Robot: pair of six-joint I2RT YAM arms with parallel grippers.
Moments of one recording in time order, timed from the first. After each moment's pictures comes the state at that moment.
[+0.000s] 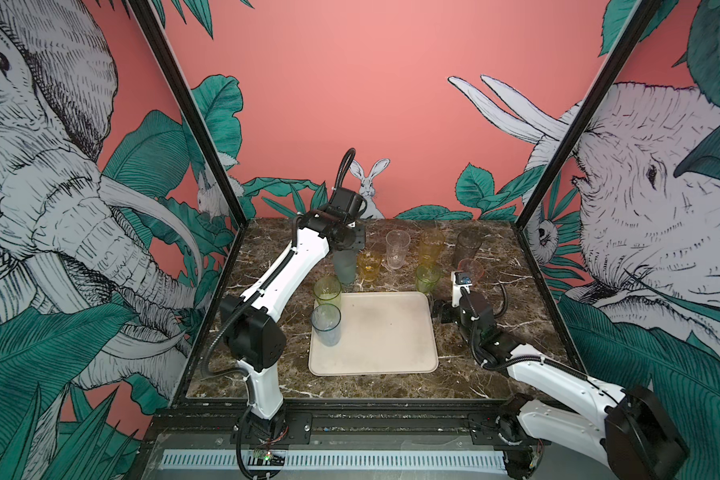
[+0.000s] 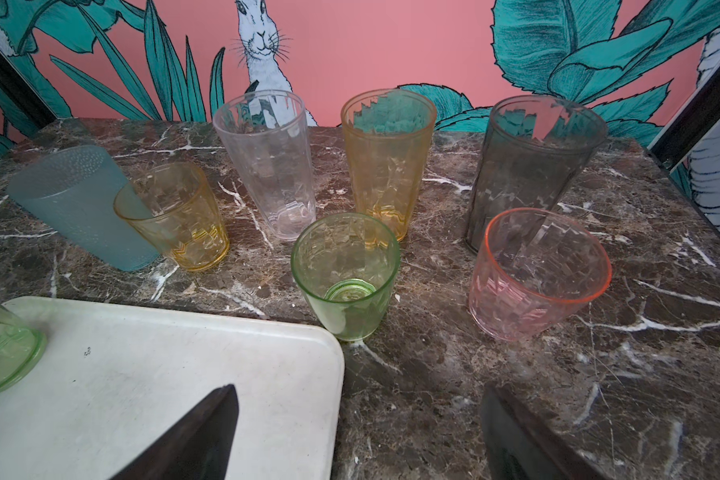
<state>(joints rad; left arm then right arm) -0.54 1.88 1.98 -0.99 -0.12 -0.40 0.60 1.08 0.47 0.18 0.36 0.22</state>
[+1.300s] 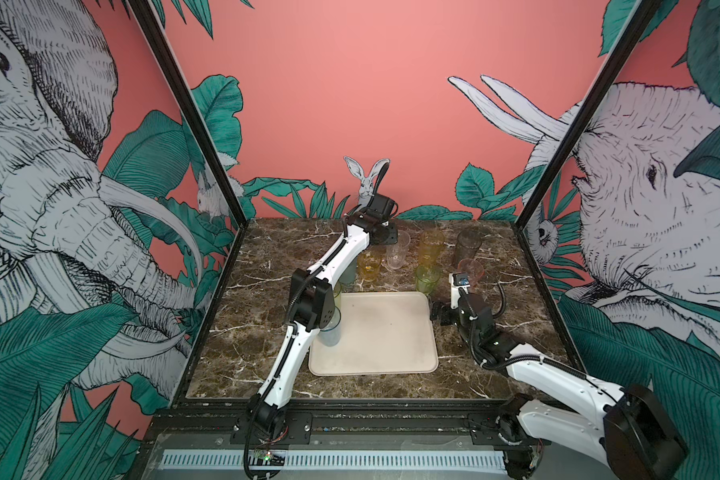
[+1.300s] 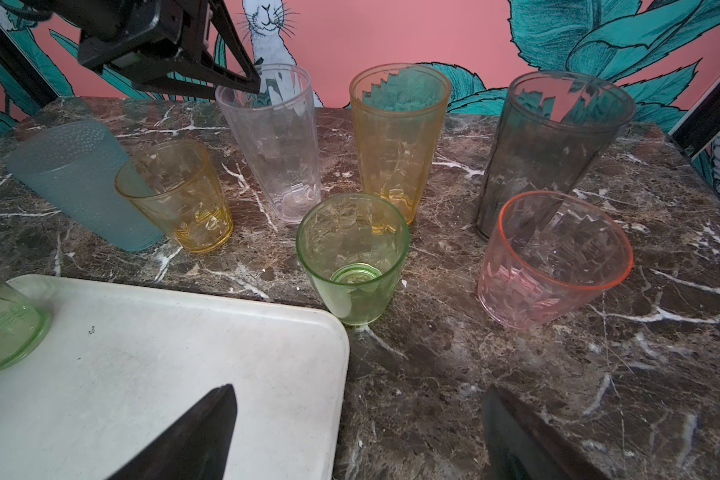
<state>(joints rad) -0.58 2.48 2.50 -0.86 -0.01 -0.44 0.60 1.08 0.47 0.15 0.33 0.23</state>
